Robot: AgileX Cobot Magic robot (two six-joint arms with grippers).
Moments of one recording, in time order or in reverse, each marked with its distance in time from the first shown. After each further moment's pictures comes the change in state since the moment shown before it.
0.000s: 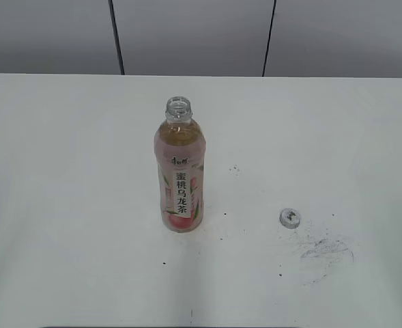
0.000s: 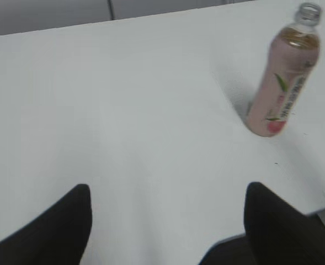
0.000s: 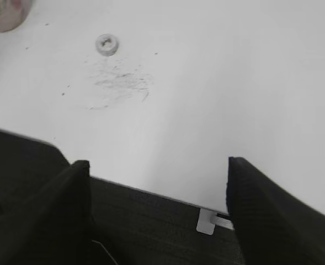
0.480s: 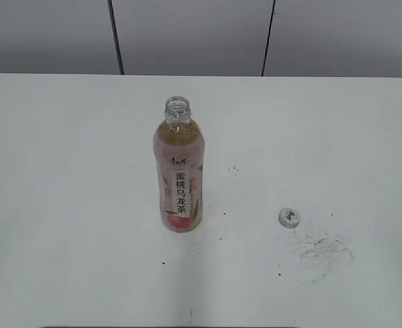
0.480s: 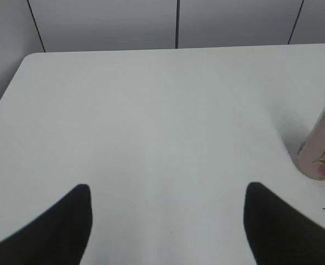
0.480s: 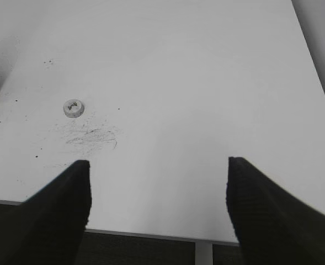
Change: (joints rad) left arm 0.209 -0.106 0.000 0.001 0.000 0.001; right arm -0.166 -0.255 0.001 0.000 0.000 0.000
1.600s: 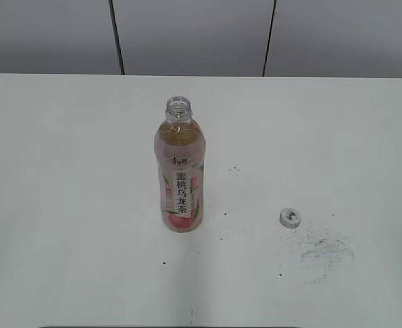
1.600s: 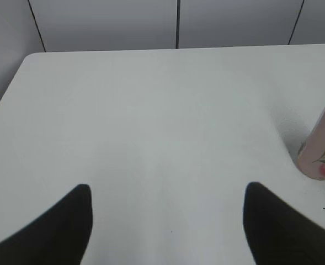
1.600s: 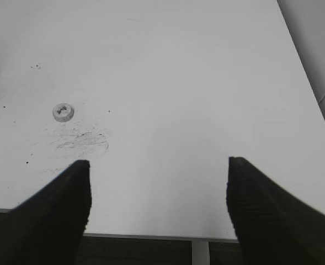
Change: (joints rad) left arm 0.000 0.000 0.000 -0.001 0.000 0.000; right arm -0.047 -0.001 0.000 0.000 0.000 0.001
